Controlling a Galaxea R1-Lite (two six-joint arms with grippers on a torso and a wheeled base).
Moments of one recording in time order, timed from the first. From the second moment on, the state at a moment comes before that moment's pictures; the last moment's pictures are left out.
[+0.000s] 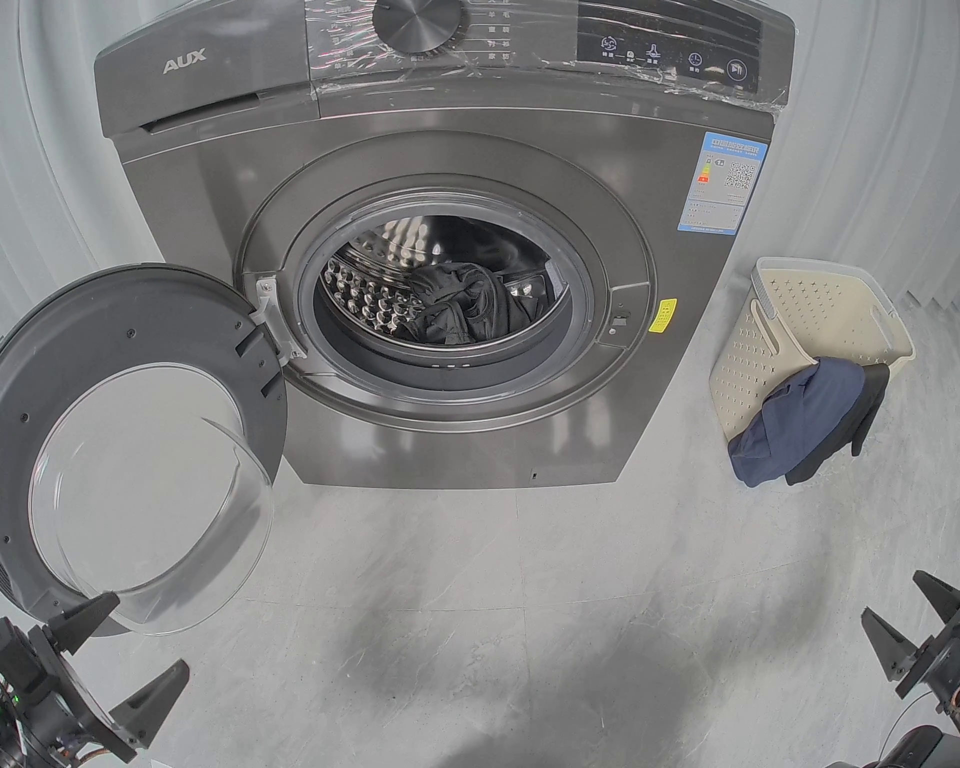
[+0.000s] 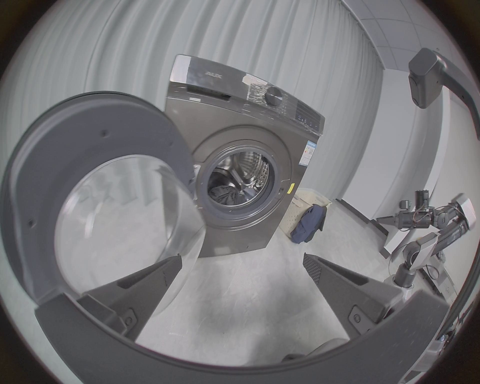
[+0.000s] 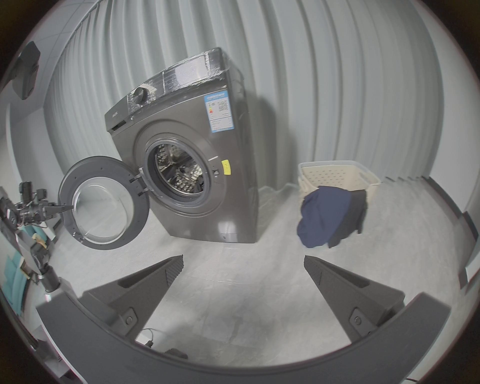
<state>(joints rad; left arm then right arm) -0.48 0.57 -0.02 -0.50 0.04 -0.10 0.27 0.53 -0.02 -0.37 -0.09 0.08</state>
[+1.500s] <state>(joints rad) 0.00 0.01 -0.02 0.00 0.00 0.01 0.00 0.01 -0.02 0.00 0.00 0.00</state>
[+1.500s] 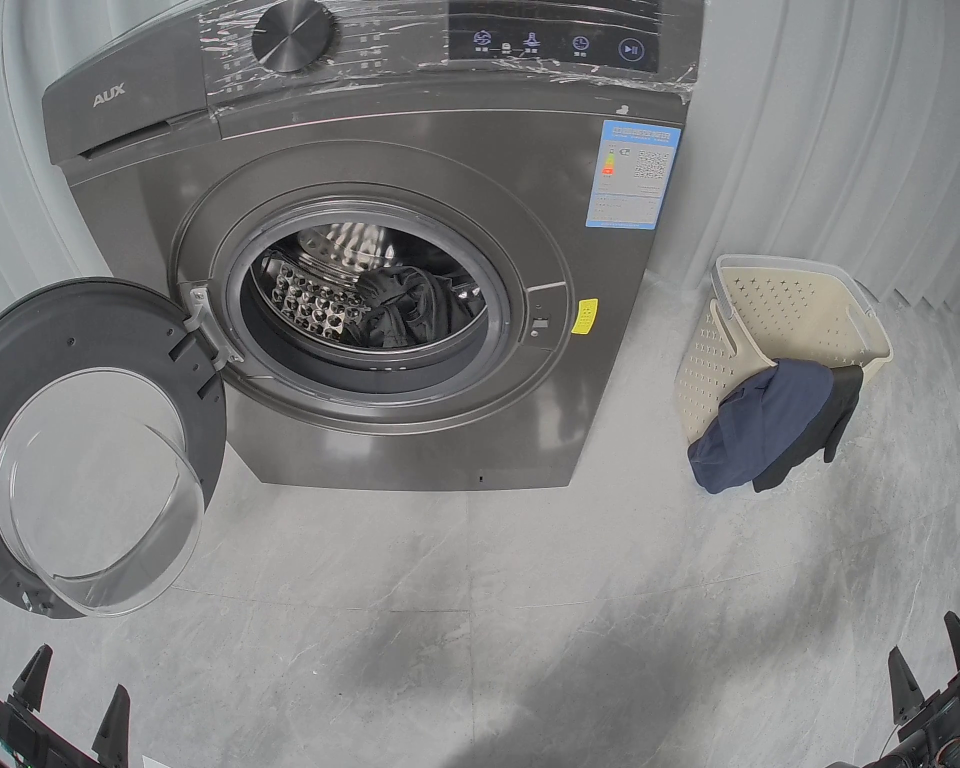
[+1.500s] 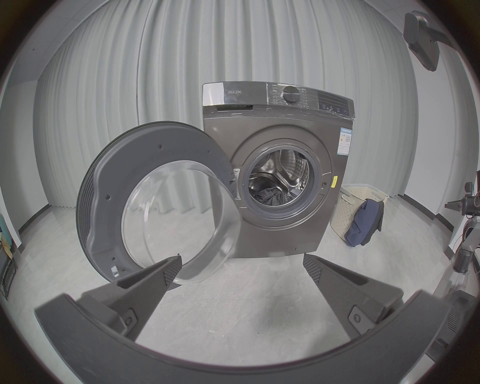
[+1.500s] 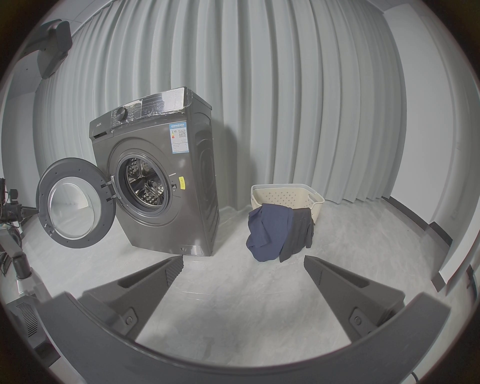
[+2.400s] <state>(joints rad) 0.00 0.01 -0.02 0.00 0.00 0.01 0.00 0.01 -0.02 0.00 0.00 0.00</state>
